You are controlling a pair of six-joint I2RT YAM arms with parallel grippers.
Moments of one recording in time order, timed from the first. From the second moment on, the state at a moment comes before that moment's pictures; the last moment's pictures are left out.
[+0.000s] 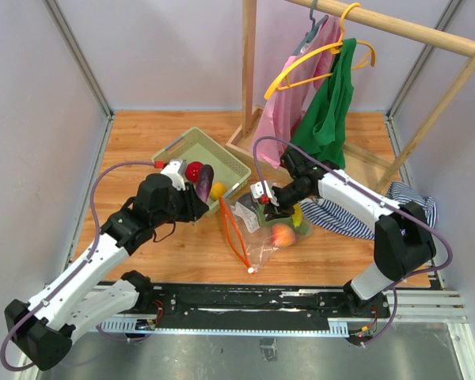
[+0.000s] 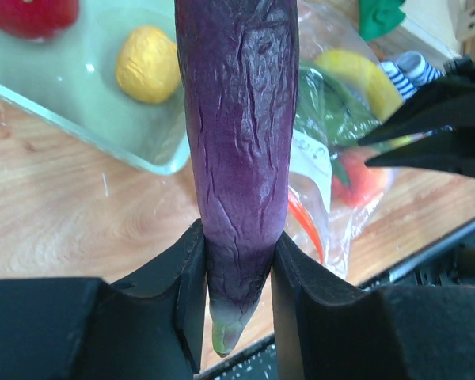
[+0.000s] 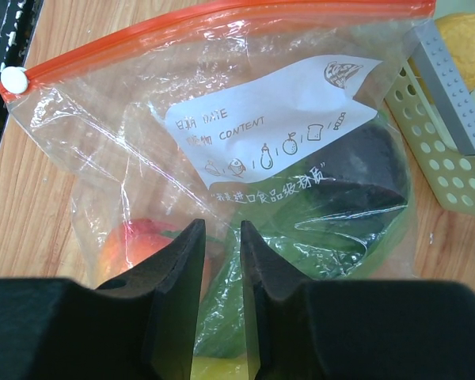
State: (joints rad) left arm -0.59 0.83 0.77 -0.50 0.02 -0.52; right arm 0.53 1.57 1.14 -0.80 -0.80 -1.24
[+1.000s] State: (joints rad) left arm -0.32 1.03 0.65 -0.07 0.11 -0.61; right arm 0.53 1.57 1.14 -0.81 -0.80 -1.26
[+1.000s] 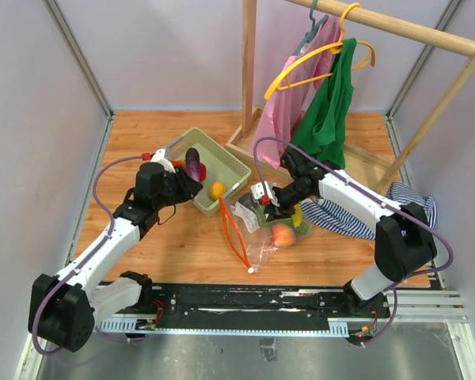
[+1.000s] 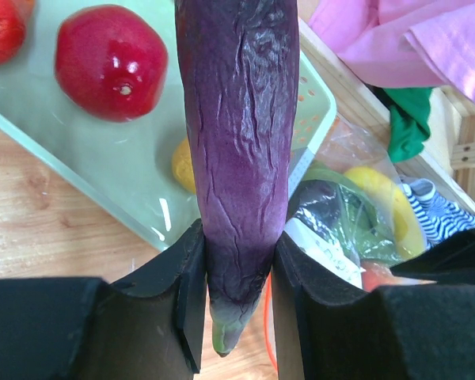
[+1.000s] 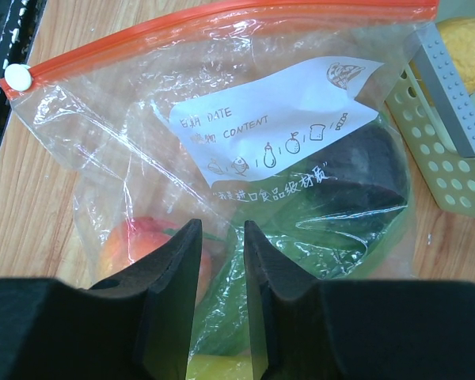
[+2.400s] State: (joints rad) left arm -0.32 1.32 0.89 -0.19 -0.26 -0.45; right arm 0.53 1.57 1.14 -0.82 -0.81 -1.26
